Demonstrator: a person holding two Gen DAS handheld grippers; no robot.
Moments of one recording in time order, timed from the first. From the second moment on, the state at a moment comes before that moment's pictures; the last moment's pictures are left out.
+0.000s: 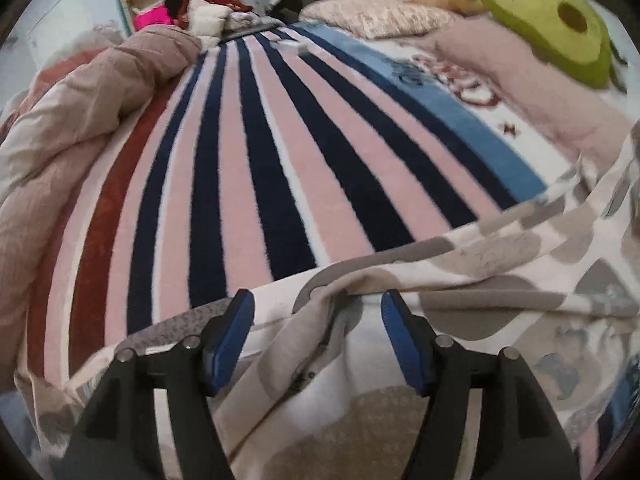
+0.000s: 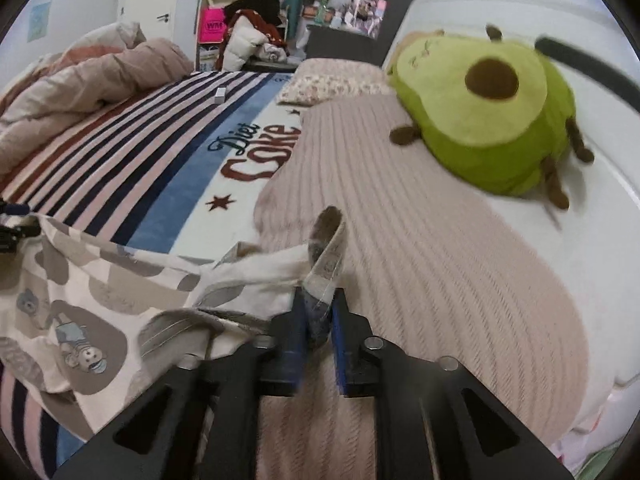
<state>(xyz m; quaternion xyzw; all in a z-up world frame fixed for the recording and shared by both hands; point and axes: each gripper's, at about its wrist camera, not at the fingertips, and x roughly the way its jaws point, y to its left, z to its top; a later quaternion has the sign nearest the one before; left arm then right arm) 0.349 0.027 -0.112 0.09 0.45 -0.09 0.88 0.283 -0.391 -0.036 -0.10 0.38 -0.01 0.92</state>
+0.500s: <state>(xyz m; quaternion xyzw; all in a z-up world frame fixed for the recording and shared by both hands) 0.245 0.044 -0.063 -0.01 0.39 -0.15 0.91 0.266 -0.326 -0.100 -0.09 0.43 0.10 0.89</state>
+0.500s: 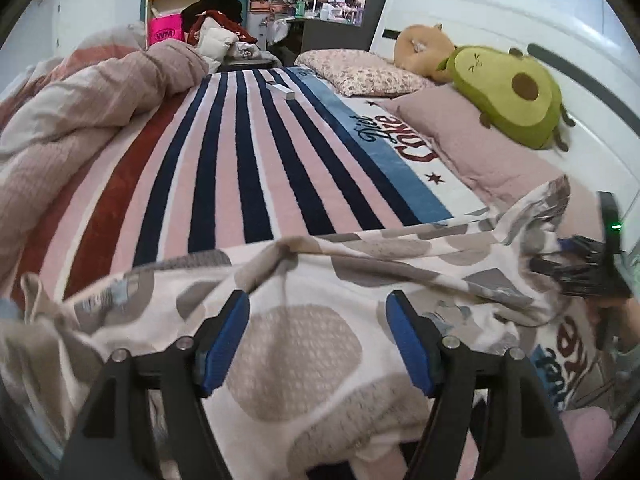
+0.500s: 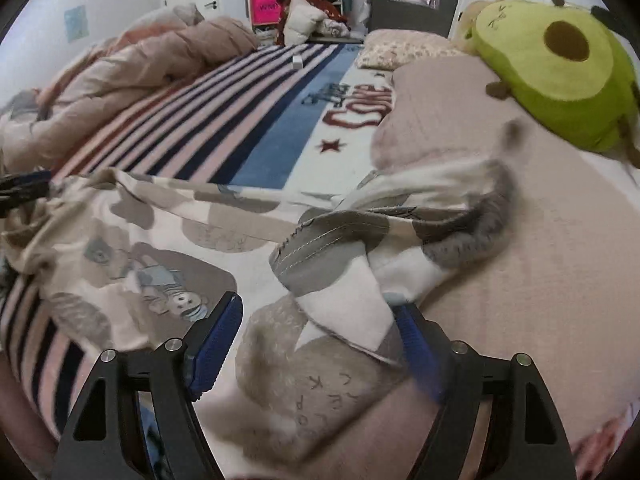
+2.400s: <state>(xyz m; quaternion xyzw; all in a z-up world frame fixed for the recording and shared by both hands) 0.263 0.034 -0.130 -0.10 0.46 -0.20 0.86 0.278 -0.214 -0.154 0.07 0.51 0.33 0.79</state>
